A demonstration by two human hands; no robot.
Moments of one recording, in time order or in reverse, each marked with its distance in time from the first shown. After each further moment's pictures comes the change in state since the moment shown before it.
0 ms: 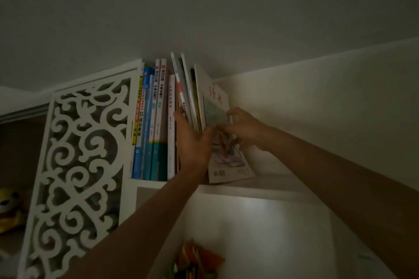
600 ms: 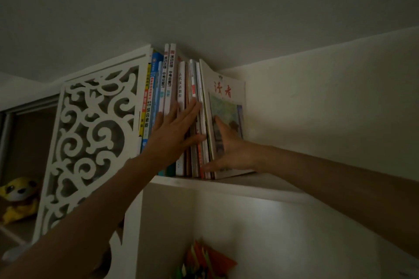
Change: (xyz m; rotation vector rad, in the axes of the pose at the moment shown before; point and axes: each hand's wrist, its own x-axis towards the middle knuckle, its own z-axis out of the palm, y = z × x) left_hand 0.061 -0.073 -0.066 1.019 -0.555 0.408; right_hand 0.039 0.049 0.063 -0.256 -0.300 -0.225
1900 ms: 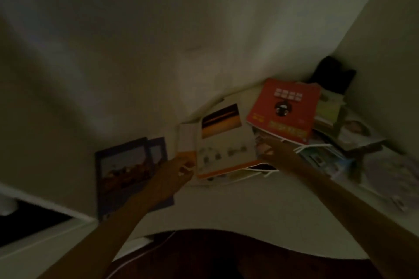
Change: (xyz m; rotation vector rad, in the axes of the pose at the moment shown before) left_hand -0.461 0.565 0.153 -1.244 -1.452 0.147; right_hand -0.801 0.178 0.098 -0.015 0.069 1.560
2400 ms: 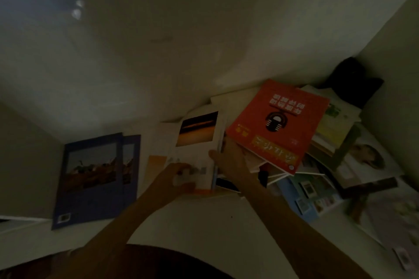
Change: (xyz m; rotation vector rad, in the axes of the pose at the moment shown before) left_hand 0.073 0.028 0.080 -0.238 0.086 -0.322; right_hand 0.081 -0.005 0.026 0.519 -0.047 -0.004
